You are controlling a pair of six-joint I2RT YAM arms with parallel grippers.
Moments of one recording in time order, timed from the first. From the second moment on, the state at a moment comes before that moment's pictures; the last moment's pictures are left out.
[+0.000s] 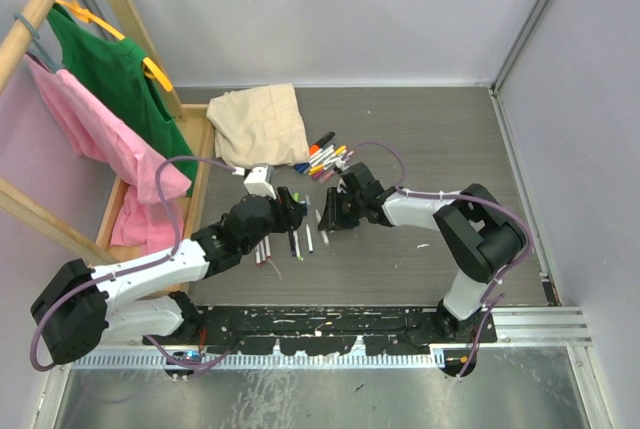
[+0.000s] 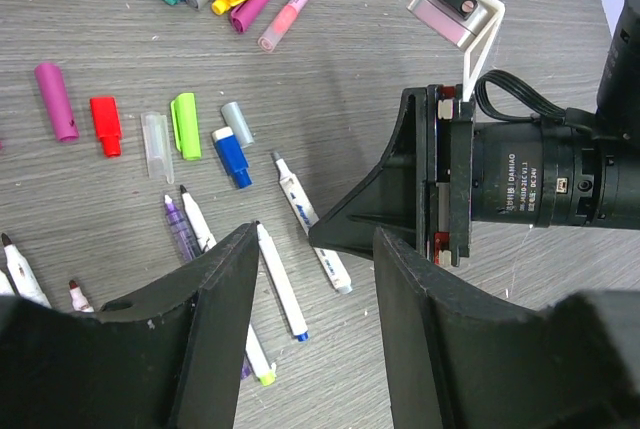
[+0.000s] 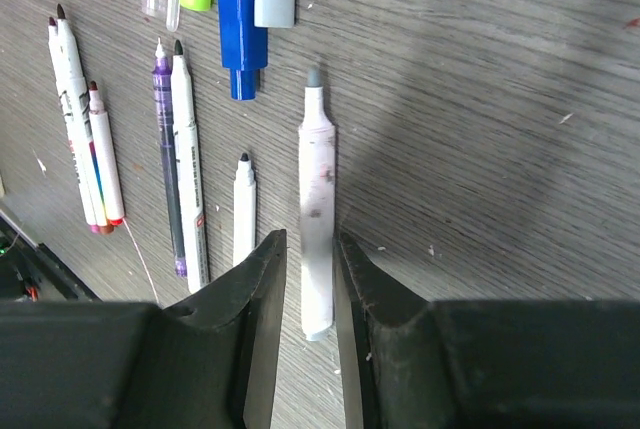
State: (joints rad) left arm -0.88 1.13 0.55 0.17 -0.33 -0.69; right arm 0.65 1.71 0.83 0.00 -0.30 0.62
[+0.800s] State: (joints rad) left arm -0.88 1.12 0.55 0.17 -0.33 -0.69; right arm 0.68 1.75 0.86 0.00 -0.39 0.59
